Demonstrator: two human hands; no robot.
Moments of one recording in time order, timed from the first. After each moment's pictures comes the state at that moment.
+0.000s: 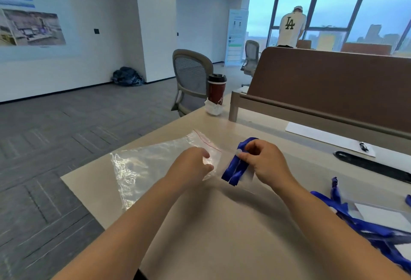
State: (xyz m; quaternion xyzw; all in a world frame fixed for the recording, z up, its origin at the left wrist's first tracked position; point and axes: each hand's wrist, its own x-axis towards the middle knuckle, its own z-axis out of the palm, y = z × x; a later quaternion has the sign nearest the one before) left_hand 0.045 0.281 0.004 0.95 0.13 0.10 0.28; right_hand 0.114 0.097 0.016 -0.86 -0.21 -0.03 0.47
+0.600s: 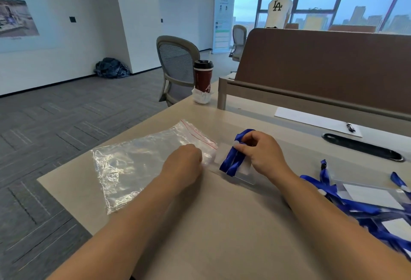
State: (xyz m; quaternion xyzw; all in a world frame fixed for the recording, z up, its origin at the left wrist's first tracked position) left_hand 0.073 0.281 -0.031 0.99 0.08 0.10 0.09; right_hand 0.136 0.084 -0.003 -0.86 -0.18 -0.04 0.47
